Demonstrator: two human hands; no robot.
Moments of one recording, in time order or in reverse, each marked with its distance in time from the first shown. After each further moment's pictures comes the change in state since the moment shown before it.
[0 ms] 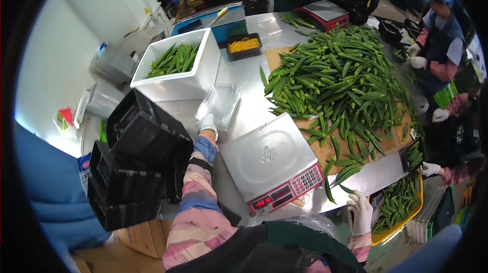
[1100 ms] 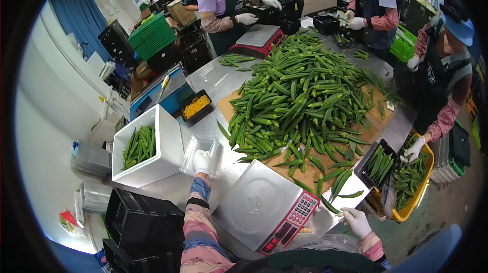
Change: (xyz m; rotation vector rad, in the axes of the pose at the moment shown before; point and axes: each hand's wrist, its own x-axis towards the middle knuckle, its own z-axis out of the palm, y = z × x) left_hand -0.075 0.109 0.099 0.570 -0.397 0.887; right_hand 0.001 0.041 0.015 -0.274 0.025 0.151
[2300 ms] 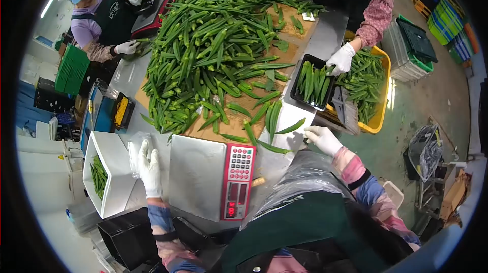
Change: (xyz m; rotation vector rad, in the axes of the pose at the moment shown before) left_hand -0.158 0.169 -0.081 -0.193 -0.337 0.382; right_hand 0.030 0.034 -0.087 0.082 0.096 -0.009
